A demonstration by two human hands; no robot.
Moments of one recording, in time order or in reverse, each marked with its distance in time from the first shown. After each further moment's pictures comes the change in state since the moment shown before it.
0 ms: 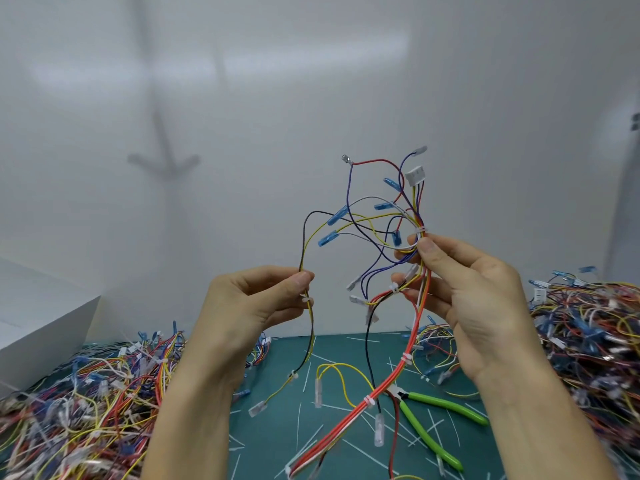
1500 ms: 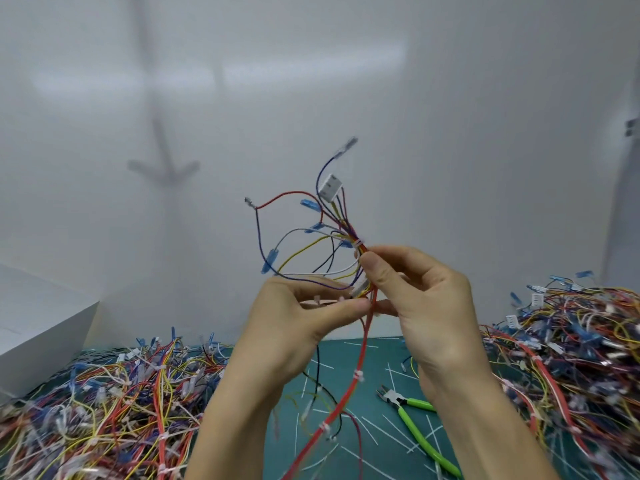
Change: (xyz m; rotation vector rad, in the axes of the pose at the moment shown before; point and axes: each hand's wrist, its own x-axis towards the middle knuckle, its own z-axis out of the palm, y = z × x) left_hand -0.013 0.004 0.036 0.274 -0.155 0.084; right_hand -0.019 0.007 0.029 -0.052 -0.151 -0.146
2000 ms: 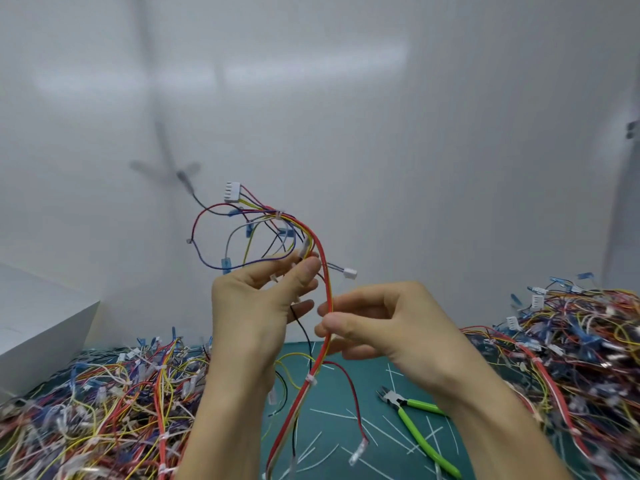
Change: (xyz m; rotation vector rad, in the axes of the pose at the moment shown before) left_hand 0.005 -0.001 -0.009 -0.383 0.388 0.029; right_hand -0.006 -0.006 -0.003 -0.313 -0.419 0.315
